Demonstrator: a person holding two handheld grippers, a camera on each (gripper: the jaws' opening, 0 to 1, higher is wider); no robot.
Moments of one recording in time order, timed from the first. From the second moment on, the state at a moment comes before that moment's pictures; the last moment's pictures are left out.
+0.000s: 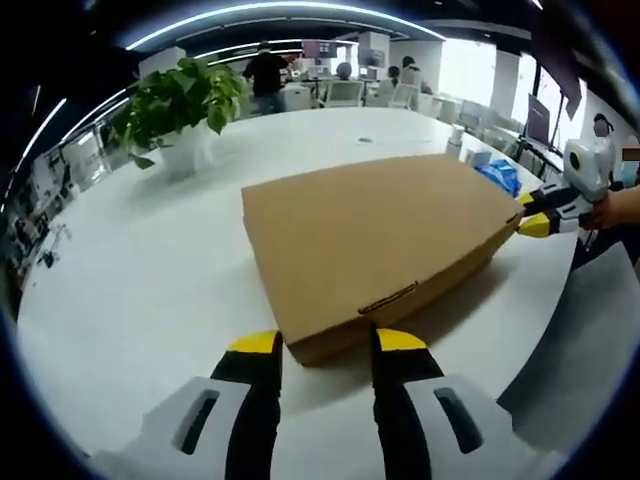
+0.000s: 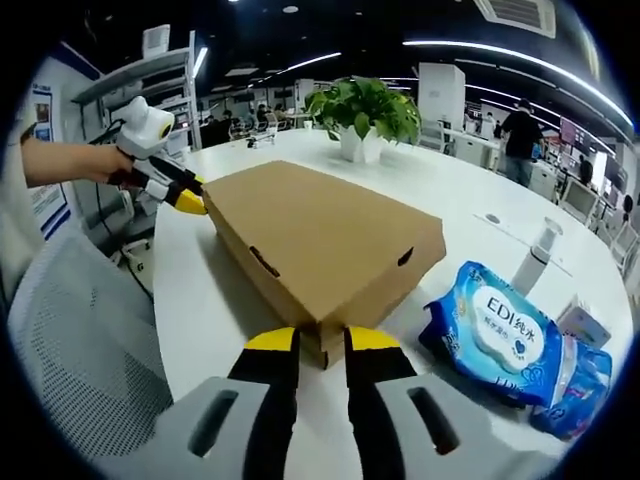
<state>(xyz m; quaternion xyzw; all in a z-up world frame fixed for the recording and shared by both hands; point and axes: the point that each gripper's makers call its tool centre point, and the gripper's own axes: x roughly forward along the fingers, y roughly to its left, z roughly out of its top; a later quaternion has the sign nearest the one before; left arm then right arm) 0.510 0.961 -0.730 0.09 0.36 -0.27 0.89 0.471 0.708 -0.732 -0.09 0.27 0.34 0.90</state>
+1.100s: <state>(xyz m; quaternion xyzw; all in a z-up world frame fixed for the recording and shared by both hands) 0.581 0.936 -0.735 0.10 0.36 -0.28 0.88 0.540 0.684 -0.736 -0.08 0.29 0.31 0.90</state>
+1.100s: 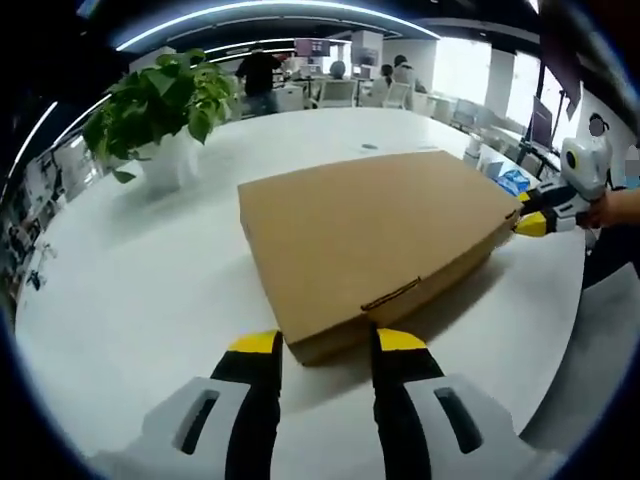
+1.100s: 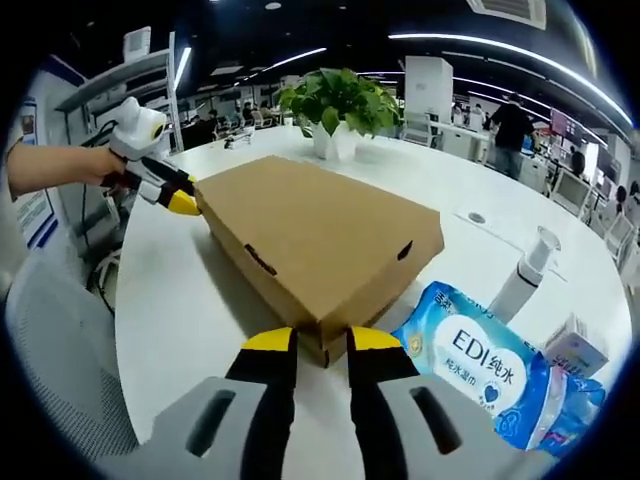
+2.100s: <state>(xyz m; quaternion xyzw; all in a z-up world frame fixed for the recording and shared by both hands) 0.570 0.928 -0.729 0.10 0.36 -0.28 0.89 0.534 0.661 -0.717 -0.09 0.28 0.28 0.91</state>
